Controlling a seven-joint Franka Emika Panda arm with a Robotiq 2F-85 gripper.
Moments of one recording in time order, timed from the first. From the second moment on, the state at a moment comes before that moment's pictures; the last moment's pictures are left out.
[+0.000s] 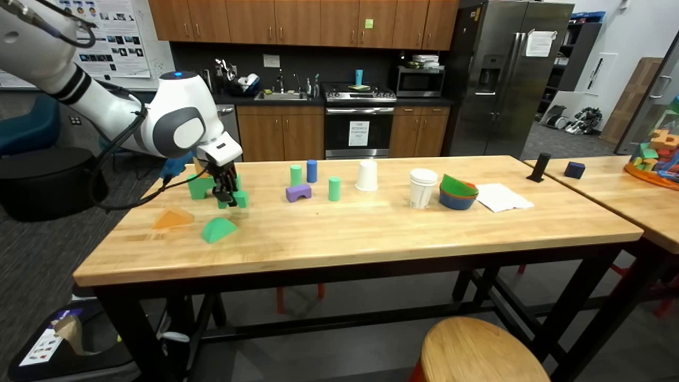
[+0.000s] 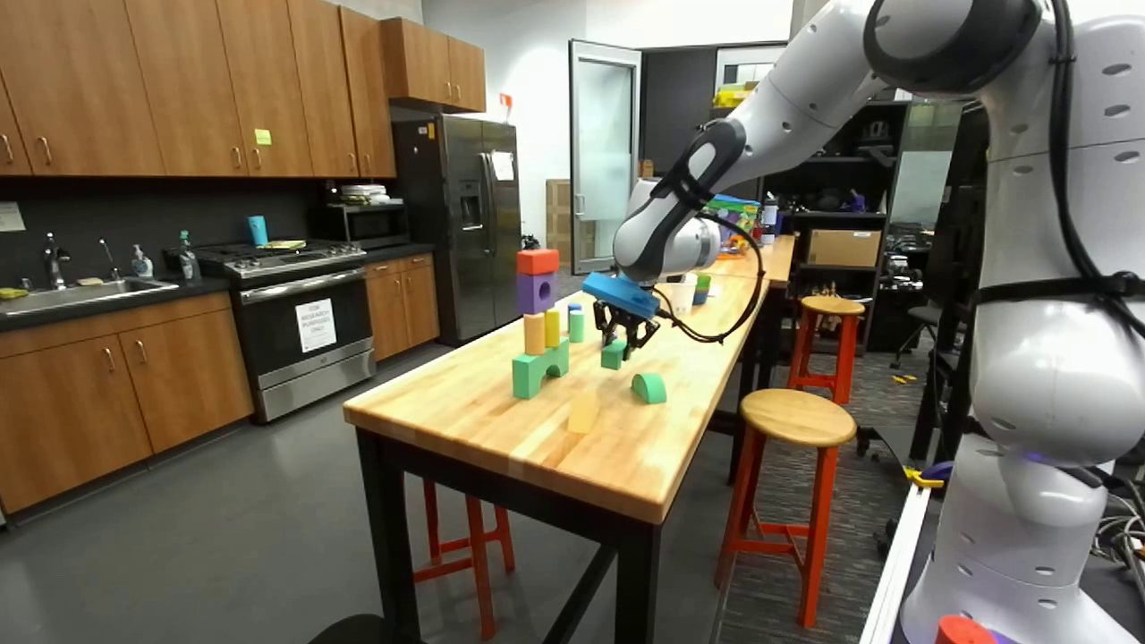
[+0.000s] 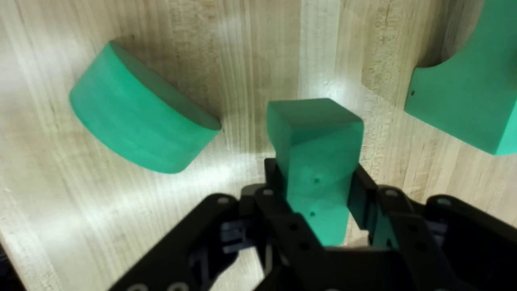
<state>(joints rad) -0.10 0.14 -0.13 -2.25 0.05 2.69 1.11</state>
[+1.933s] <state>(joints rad) -0.08 0.19 -0.13 -2.20 0.03 2.70 0.90</state>
